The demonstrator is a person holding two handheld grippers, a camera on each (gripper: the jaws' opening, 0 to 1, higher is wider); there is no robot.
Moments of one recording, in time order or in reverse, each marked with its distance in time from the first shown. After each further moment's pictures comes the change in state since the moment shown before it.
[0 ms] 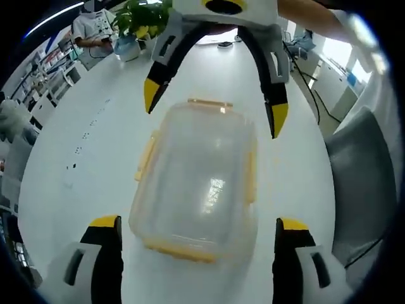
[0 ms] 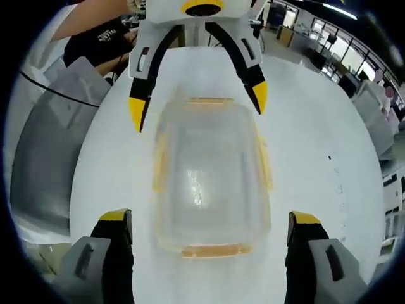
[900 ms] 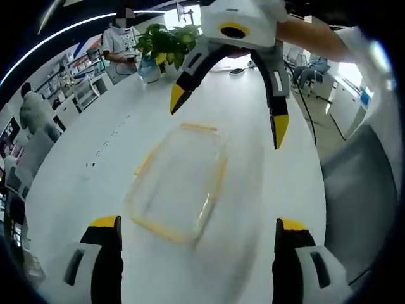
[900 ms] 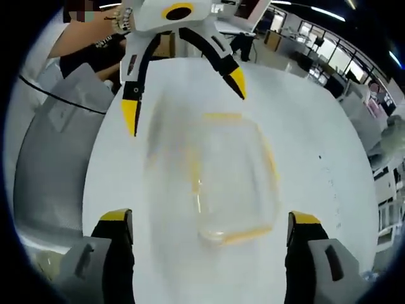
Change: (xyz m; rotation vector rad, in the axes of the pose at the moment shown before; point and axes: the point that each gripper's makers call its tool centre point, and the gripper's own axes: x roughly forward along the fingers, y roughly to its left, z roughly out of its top) left arm -0.040 -0.041 -0.001 -0.091 -0.176 0.139; right arm -0.031 0.041 0.006 0.041 -0.040 -0.074
